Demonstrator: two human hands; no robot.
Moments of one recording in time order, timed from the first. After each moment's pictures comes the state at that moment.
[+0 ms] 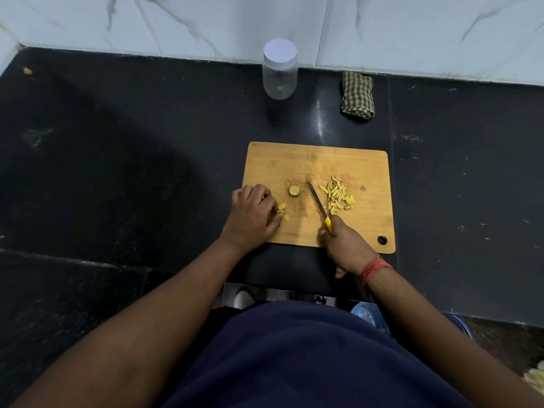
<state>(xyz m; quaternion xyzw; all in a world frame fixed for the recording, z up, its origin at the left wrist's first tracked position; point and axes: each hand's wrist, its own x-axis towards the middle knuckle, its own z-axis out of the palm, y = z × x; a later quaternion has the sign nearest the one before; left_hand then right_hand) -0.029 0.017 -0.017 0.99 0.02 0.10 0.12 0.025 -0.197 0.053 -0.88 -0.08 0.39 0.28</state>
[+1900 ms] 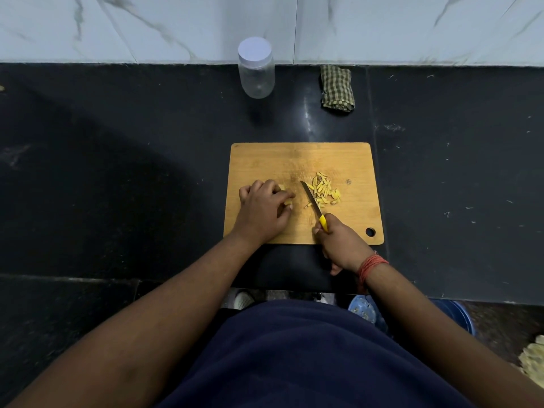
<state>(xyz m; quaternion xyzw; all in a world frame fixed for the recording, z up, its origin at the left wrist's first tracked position) 0.005 -0.022 -0.004 0.98 0.03 0.05 0.19 0.026 -0.212 0.047 -0.85 -0.04 0.40 0.34</state>
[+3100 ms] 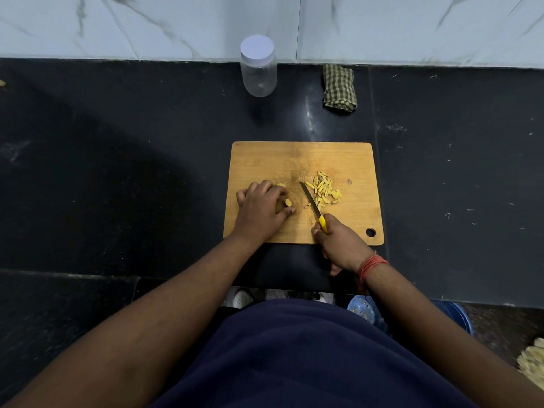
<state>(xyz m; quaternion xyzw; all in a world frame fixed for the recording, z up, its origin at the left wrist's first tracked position) 0.005 -0.023 -0.008 0.97 0.09 0.02 0.21 0.026 -0.212 0.050 -0.85 -0.05 0.41 0.34</state>
